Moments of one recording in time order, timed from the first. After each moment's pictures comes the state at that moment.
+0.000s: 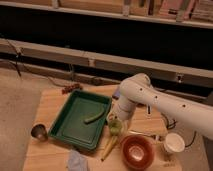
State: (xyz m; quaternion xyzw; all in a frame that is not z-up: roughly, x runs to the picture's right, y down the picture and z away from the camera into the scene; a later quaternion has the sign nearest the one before) arm 0.065 0.180 0.715 -0.31 -0.26 -0.33 0.85
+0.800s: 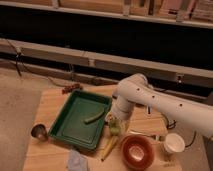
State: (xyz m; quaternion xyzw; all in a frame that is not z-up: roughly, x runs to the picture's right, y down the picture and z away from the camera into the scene) arm 0.060 0.185 0.715 -0.33 -0.26 -0.31 0.85
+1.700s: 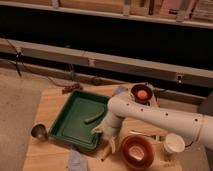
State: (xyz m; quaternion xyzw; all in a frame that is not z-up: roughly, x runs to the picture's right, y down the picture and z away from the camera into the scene) arm -0.010 0.292 0.734 -0.37 -0.33 -0.28 0.82
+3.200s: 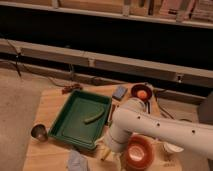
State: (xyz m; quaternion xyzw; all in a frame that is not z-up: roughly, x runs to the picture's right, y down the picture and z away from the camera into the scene) arm 0.022 0.304 0.621 -0.39 -0.27 -0.23 0.85
